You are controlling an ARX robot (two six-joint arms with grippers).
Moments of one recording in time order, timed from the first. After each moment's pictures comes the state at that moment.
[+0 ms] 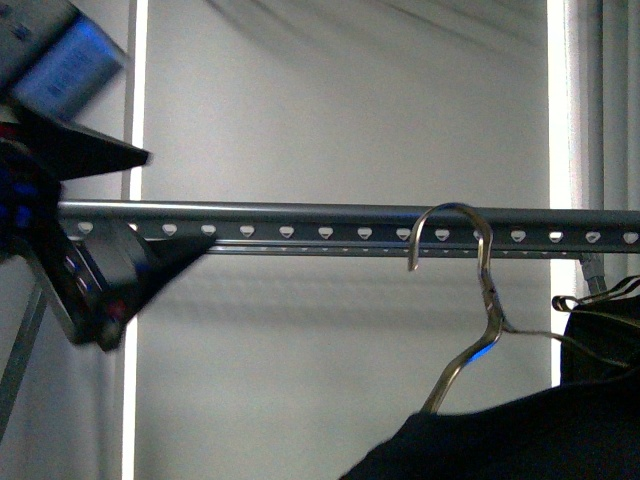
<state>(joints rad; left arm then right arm) -0.11 1.28 0.81 0.76 0.46 0.66 -0.14 1.43 0.74 0.62 -0.55 -1.17</state>
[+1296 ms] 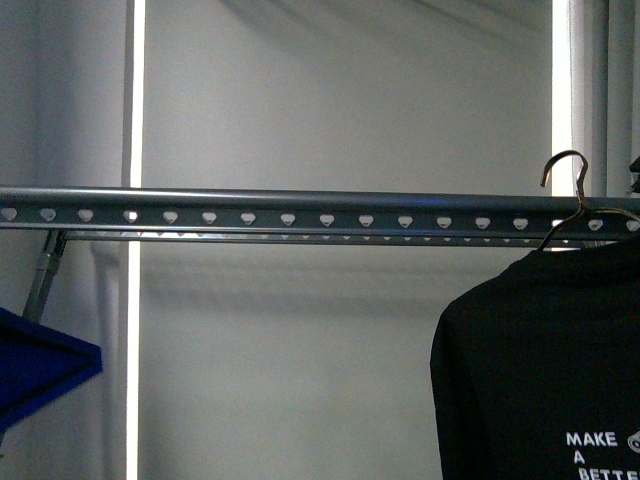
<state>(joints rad) -0.27 0.79 0.52 0.17 0.08 -0.33 -0.18 1.77 1.80 -0.47 0.11 -0.79</state>
